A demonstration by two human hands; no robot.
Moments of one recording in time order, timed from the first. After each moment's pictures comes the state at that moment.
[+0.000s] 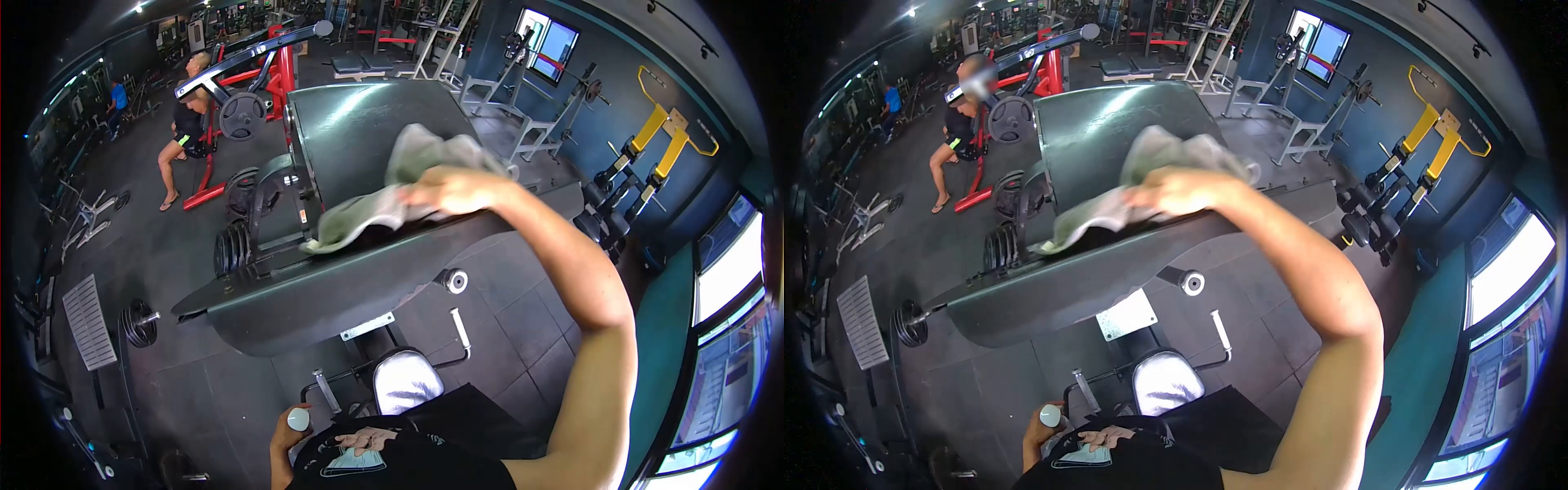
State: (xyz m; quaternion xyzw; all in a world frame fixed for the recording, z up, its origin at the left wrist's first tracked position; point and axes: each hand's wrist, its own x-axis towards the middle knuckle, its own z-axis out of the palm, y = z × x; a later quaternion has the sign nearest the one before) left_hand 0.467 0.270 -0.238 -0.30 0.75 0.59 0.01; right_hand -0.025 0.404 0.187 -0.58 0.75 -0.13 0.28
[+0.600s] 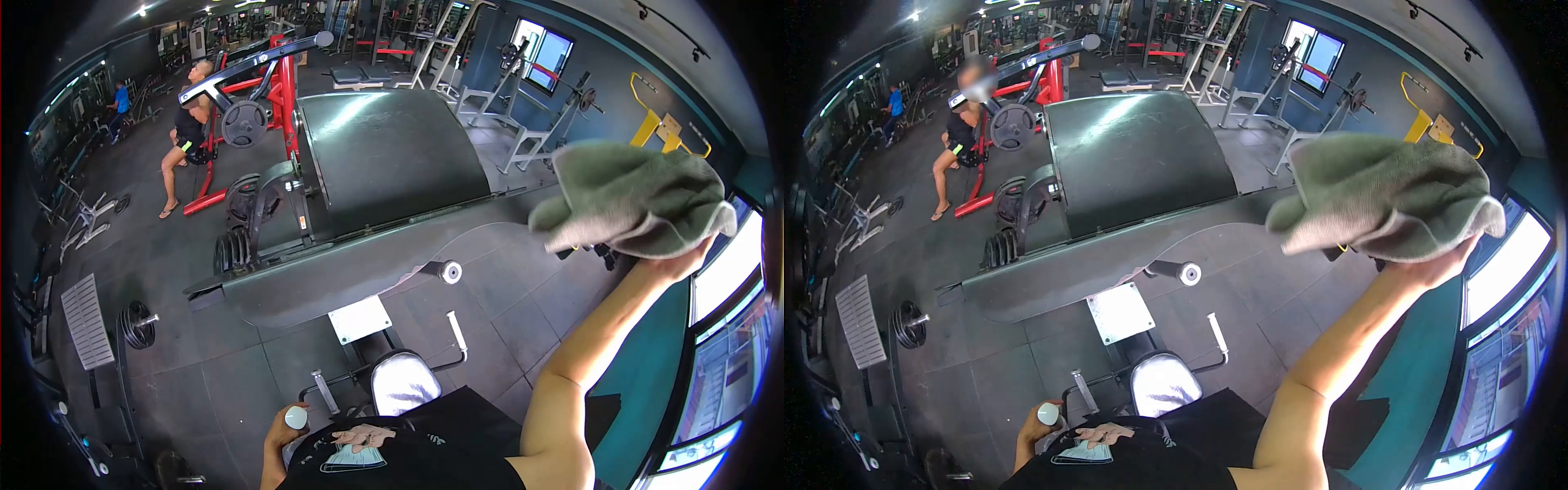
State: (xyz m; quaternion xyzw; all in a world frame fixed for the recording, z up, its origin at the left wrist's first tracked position) left_hand 0.477 0.263 -0.239 -0.26 0.75 0.61 0.02; right_hand 0.069 0.627 0.283 -0.23 0.32 -0.83 -0.39
